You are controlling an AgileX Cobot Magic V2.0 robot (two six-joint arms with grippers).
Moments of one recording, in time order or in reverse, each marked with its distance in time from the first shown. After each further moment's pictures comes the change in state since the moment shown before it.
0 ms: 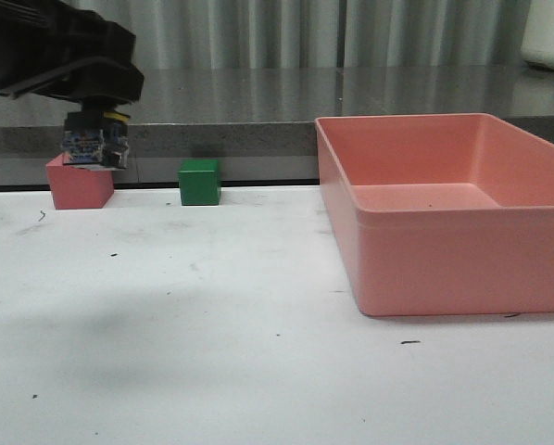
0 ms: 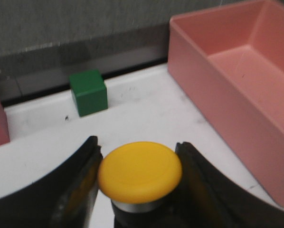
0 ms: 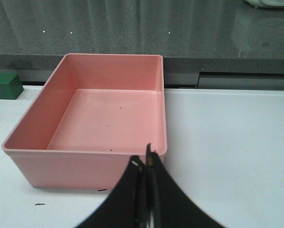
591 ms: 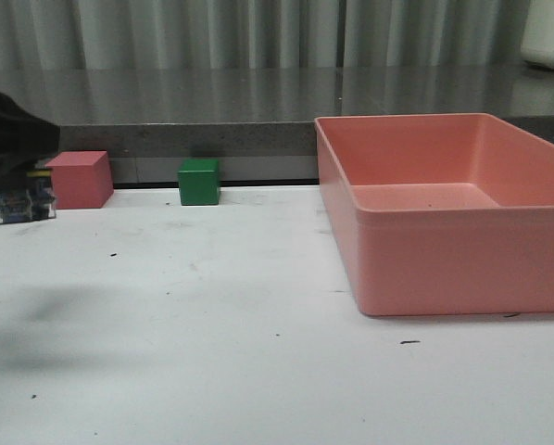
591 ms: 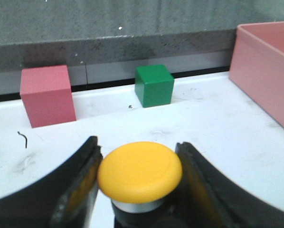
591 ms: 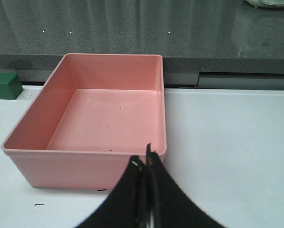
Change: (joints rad) left arm 0.217 0.212 0.203 0.013 -0.462 0.011; right arm 0.000 0.000 0.000 0.000 0.000 0.000
